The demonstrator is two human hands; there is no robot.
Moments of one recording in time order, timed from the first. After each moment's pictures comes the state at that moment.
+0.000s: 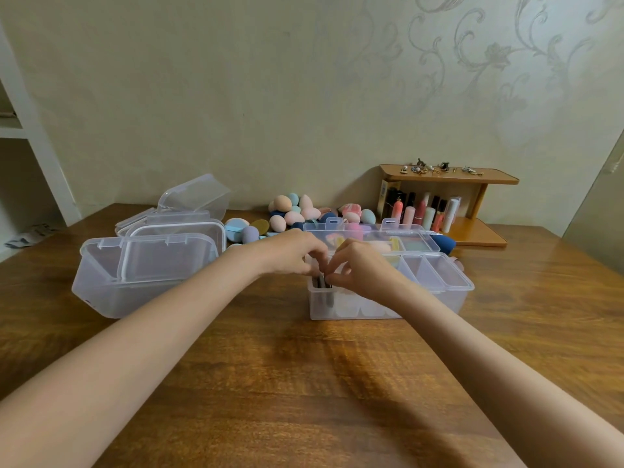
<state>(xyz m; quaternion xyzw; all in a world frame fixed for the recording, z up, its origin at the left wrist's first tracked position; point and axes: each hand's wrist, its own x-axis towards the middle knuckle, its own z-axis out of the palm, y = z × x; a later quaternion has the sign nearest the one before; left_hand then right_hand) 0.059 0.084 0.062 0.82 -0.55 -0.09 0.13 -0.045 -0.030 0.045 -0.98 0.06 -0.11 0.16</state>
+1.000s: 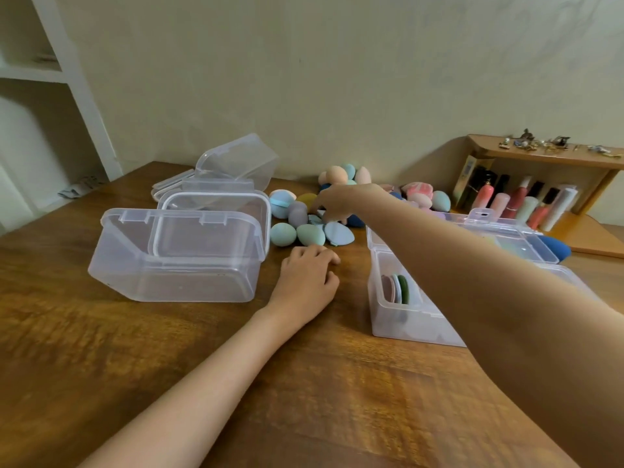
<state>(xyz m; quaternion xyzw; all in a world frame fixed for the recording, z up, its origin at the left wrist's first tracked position) 0.096 0.105 -0.036 0.90 -0.33 0.04 0.27 0.186 -0.038 0.032 -0.98 0.02 0.13 -0.16</state>
